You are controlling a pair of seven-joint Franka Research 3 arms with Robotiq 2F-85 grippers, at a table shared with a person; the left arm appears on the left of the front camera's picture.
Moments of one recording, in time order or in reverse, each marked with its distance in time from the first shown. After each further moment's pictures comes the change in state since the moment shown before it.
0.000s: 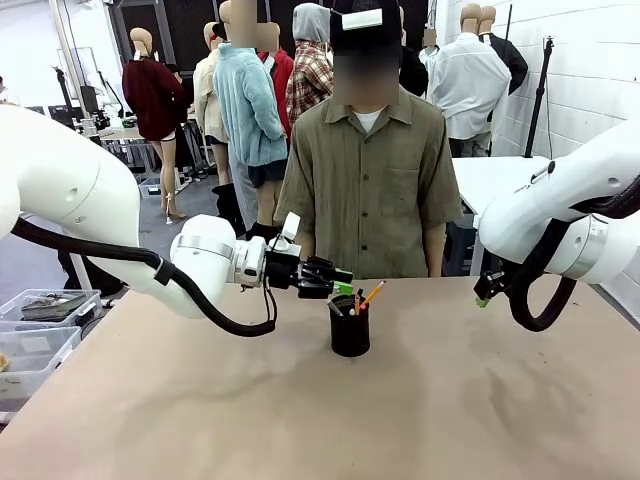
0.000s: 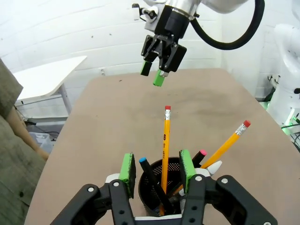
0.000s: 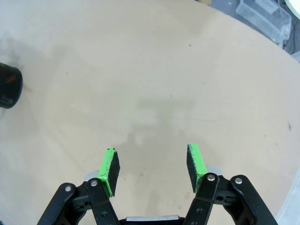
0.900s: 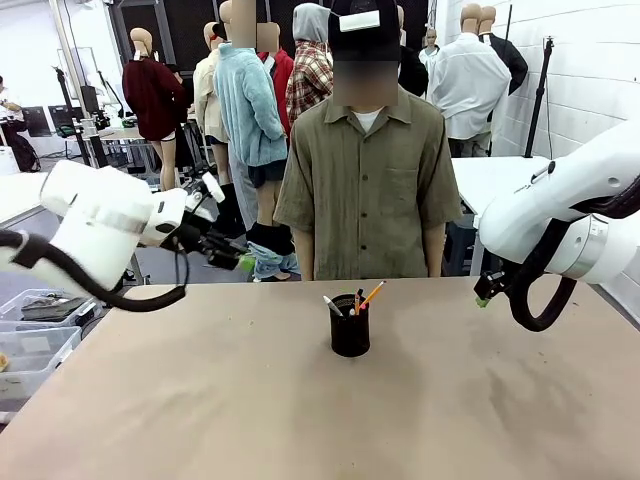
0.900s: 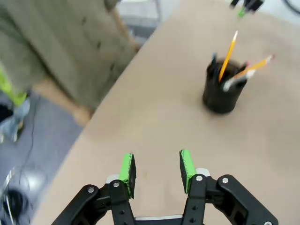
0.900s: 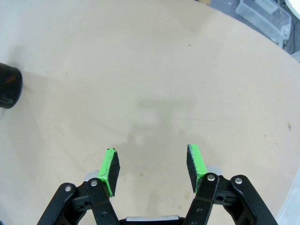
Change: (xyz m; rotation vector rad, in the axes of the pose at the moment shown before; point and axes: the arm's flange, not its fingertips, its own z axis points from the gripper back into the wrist) left arm 0.075 -0.069 0.183 0.552 0.514 0.186; right arm 0.000 0.000 0.000 0.000 0.000 -0.001
